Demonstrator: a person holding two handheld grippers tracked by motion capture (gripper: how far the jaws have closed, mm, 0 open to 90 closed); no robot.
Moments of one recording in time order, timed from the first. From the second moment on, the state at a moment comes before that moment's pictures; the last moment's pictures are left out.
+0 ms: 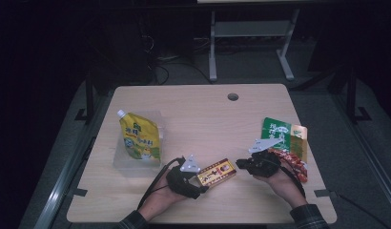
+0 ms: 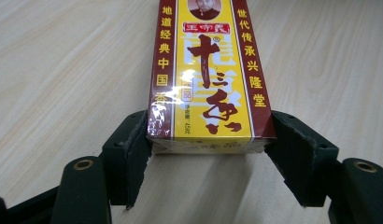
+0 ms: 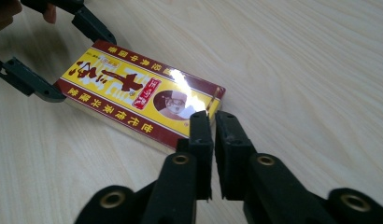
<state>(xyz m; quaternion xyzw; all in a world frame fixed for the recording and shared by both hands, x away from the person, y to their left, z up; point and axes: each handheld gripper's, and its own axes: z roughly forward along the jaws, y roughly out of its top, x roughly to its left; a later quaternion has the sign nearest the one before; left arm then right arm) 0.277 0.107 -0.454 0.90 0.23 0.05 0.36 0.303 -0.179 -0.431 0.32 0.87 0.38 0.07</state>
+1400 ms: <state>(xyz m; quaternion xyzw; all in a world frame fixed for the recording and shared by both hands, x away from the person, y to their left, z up) 0.285 0.114 -0.391 0.85 0.24 0.06 0.47 0.305 -0.136 -0.453 0.27 0.90 0.35 0.06</state>
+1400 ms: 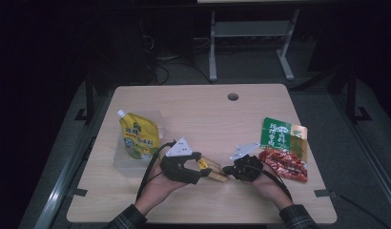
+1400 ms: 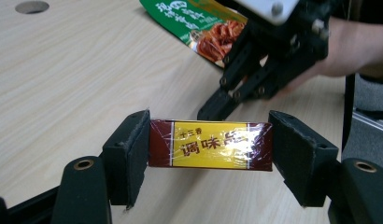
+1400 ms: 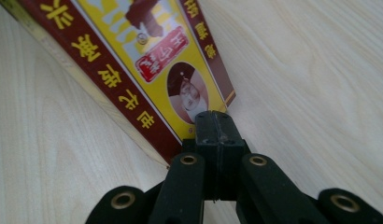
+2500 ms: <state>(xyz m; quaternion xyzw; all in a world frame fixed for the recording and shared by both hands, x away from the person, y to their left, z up) 0.293 0.067 -0.388 0.84 0.21 0.04 0.50 0.303 -0.161 -0.448 0.32 0.87 0.37 0.07</state>
